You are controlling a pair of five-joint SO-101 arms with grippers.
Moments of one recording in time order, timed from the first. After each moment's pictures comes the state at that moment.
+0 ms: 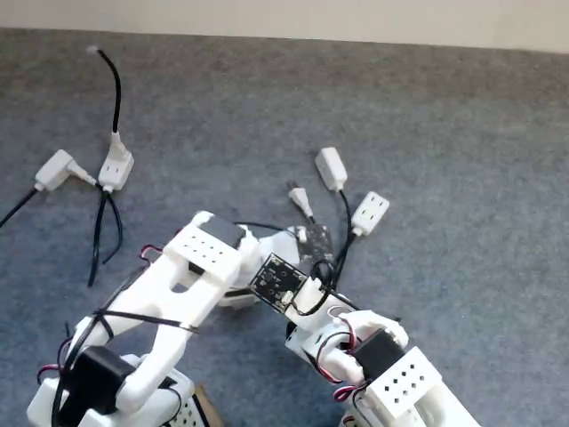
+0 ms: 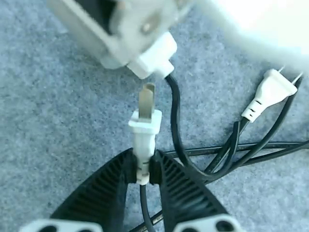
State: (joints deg) left arm 23.2 -16.5 44.4 61.3 -43.6; right arm -43.9 -73.4 80.3 59.4 20.9
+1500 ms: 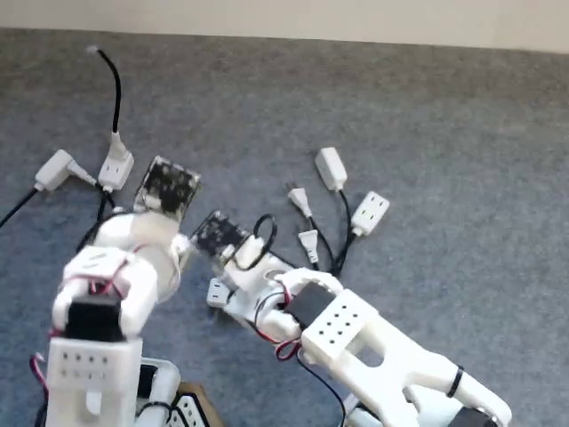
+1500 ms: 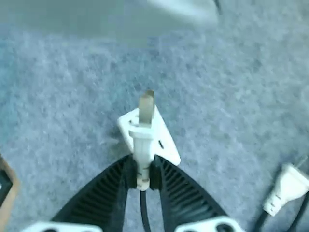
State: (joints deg) left arm -1.3 -68.4 55.0 64.4 -19.4; right arm -54.1 -35.0 56.0 42.6 6.6
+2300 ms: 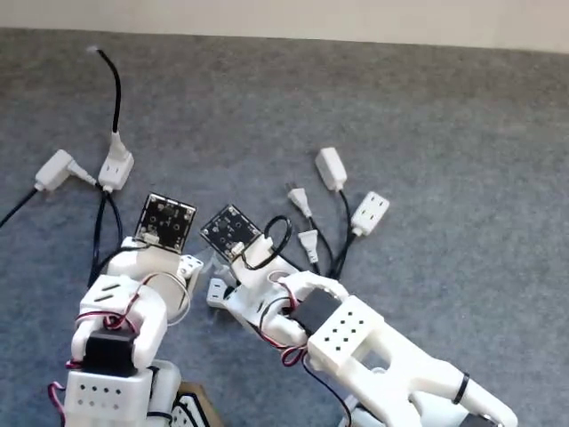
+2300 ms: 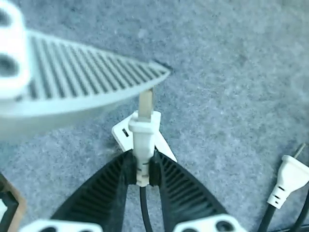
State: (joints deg) left arm 0.0 -88.0 75.6 57.5 -9.4; right arm -53.6 -38.2 59.3 38.0 1.2
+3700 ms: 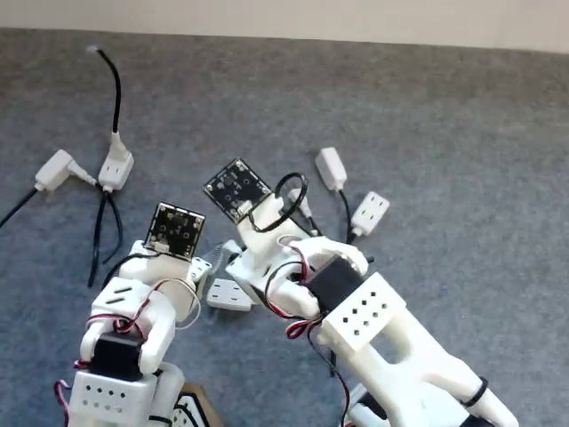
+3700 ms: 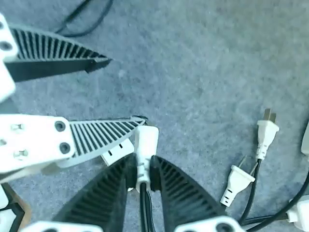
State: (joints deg) left arm 5.8 -88.4 79.8 56.2 -7.8; right arm -48.5 -38.2 37.8 57.2 5.1
